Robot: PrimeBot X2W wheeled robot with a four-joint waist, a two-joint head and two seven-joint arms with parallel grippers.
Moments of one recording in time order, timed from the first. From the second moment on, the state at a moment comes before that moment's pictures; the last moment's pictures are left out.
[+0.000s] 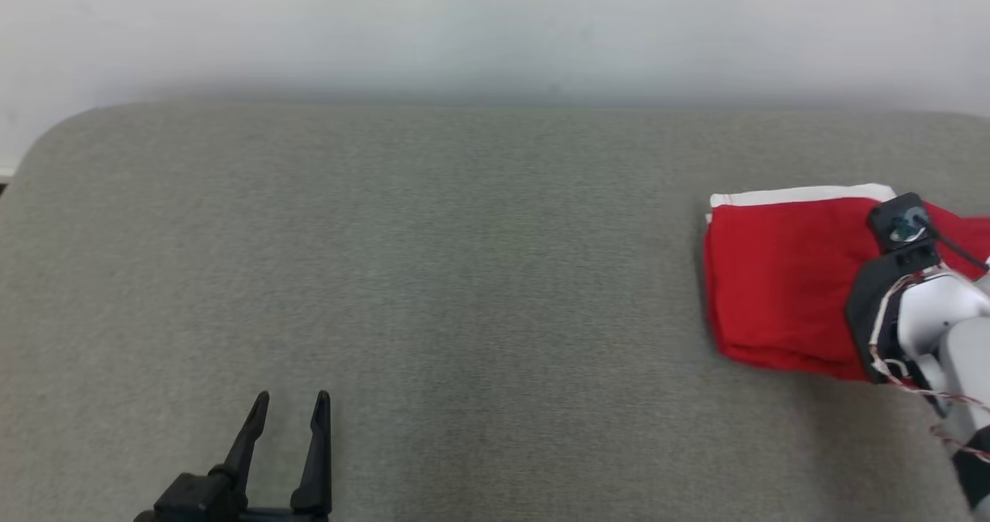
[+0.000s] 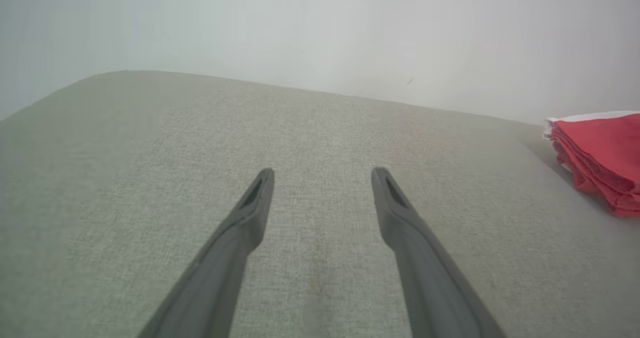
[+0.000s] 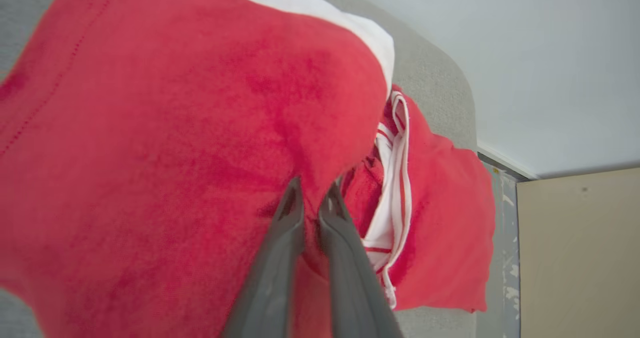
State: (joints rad) left arm -0.04 0.12 -0.13 0.22 -0.31 -0.10 -0.26; right arm -0.52 -0.46 0.14 0.44 -0.02 0.13 0.68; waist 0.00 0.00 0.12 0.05
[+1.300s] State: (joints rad) left arm -0.16 0.18 -0.18 0.15 -0.29 -0.09 -0.23; right arm -0.64 -0.56 -0.25 0.58 -0.27 0.13 0.37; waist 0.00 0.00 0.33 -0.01
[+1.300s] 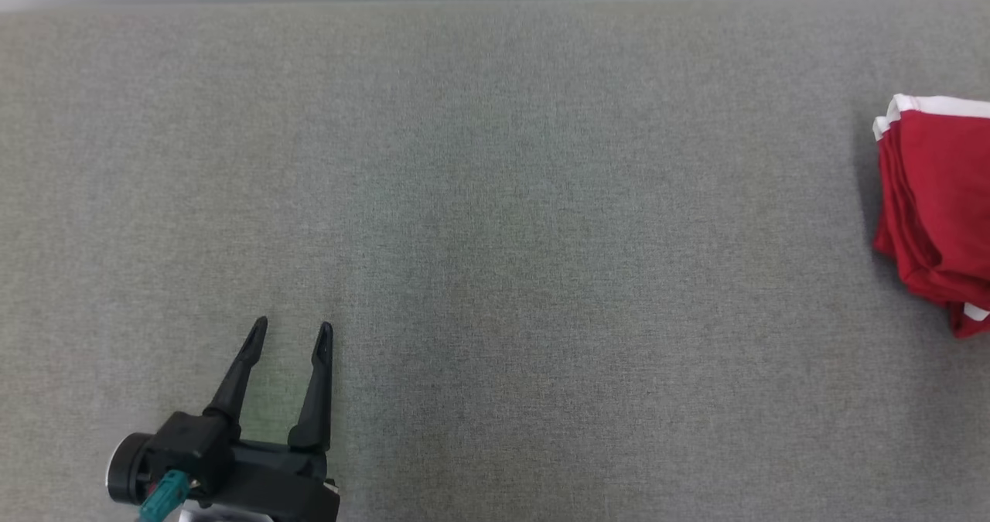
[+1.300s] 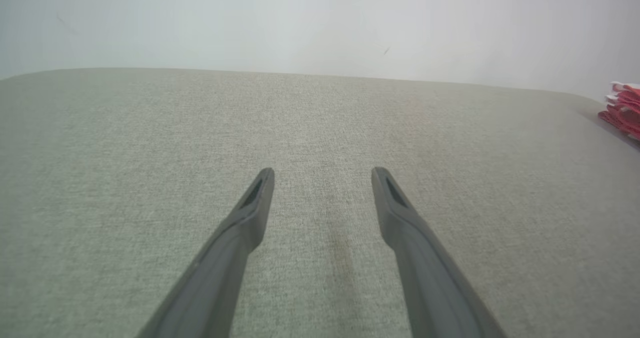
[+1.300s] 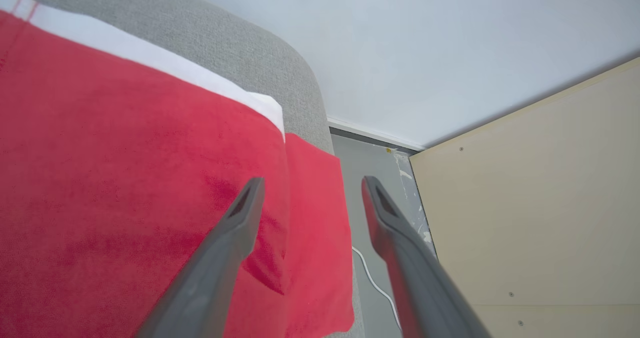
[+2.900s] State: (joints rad) left arm 0.07 0.14 -0.09 0.25 -0.33 -0.05 -0.26; right arm 0.12 -0.05 -0.18 0.09 0.10 0.13 0.10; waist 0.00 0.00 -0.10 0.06
